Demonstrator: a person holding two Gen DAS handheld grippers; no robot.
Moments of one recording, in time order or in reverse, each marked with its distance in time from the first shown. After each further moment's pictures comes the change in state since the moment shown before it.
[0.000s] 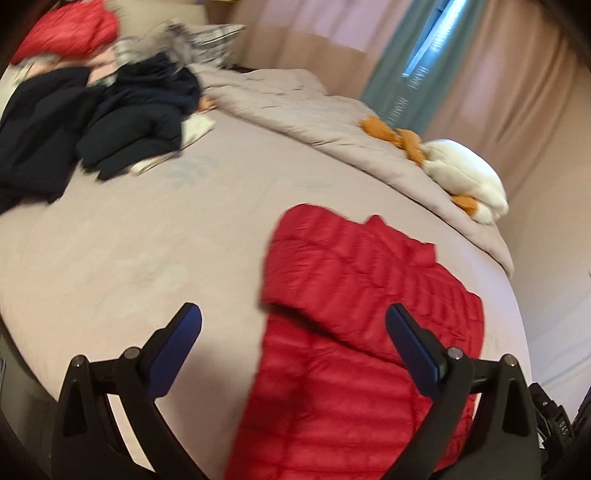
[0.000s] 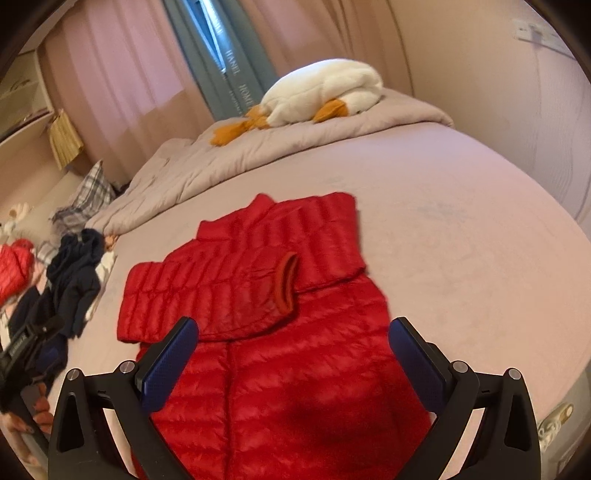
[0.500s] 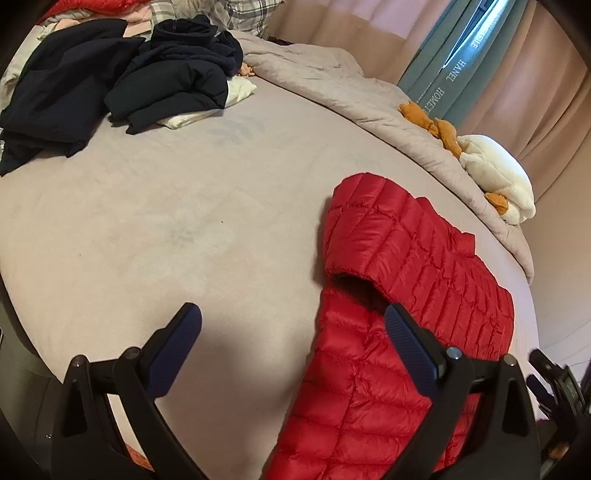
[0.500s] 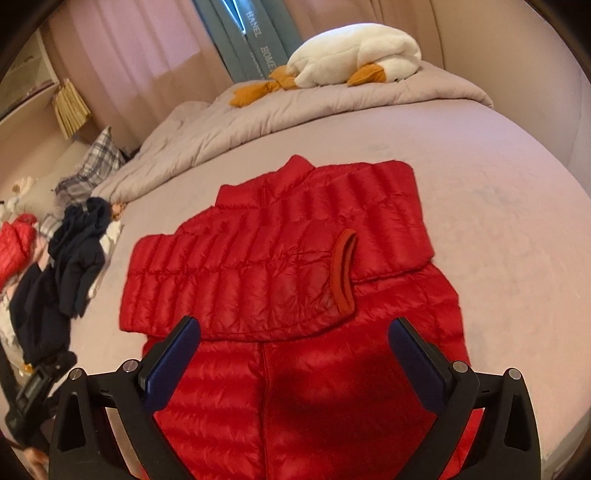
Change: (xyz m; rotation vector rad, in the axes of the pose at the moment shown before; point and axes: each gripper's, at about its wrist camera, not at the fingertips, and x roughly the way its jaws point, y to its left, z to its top) left arm 0.021 0.043 -0.016 -0.065 0.085 0.053; right arm 0.066 0.043 0.005 -0.046 0.131 0.034
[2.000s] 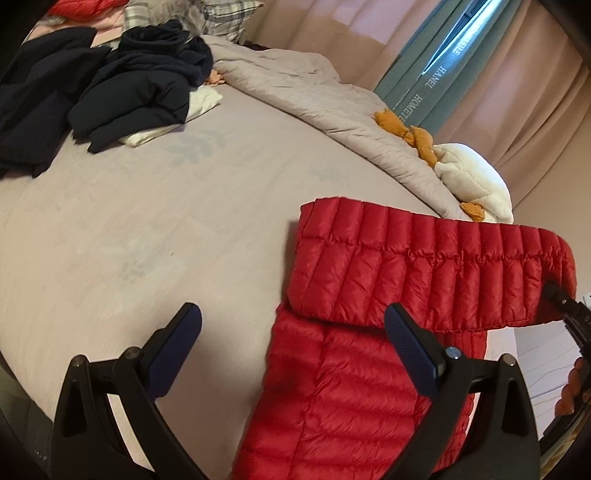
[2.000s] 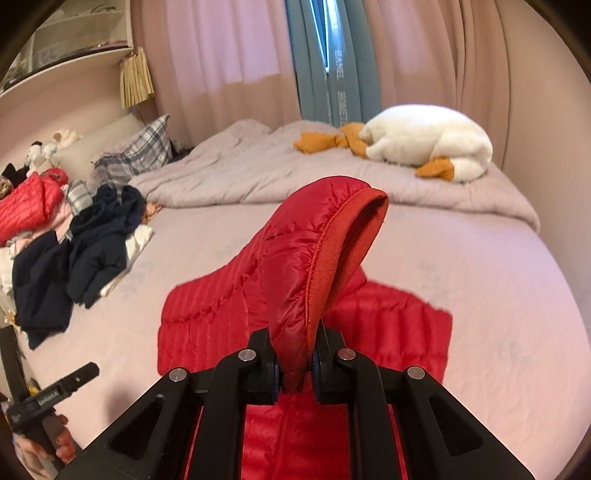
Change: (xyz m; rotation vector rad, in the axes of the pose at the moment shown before) left arm 0.013 -0.030 0.041 0.009 -0.022 -0.099; right arm -0.034 0.070 0.088 -0.320 -0.154 0.041
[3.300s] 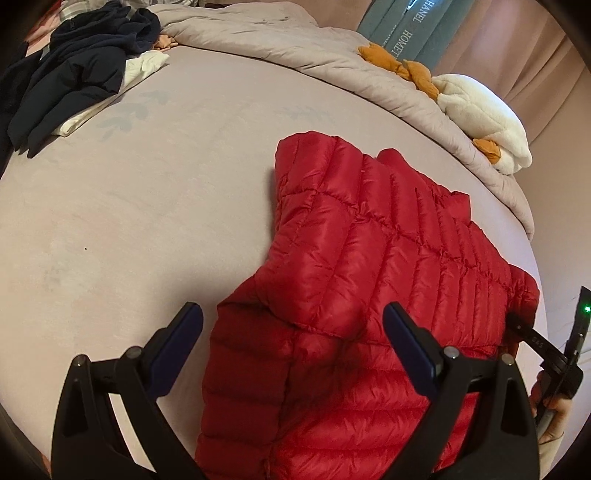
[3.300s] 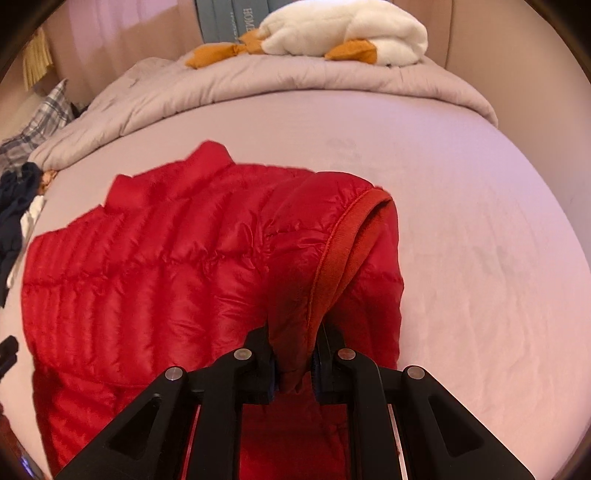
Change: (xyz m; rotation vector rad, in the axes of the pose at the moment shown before) left arm 0.106 -0.043 -0.007 0.134 0.181 0.047; right arm 0.113 -0.104 -0.076 0.178 0.288 -0.225
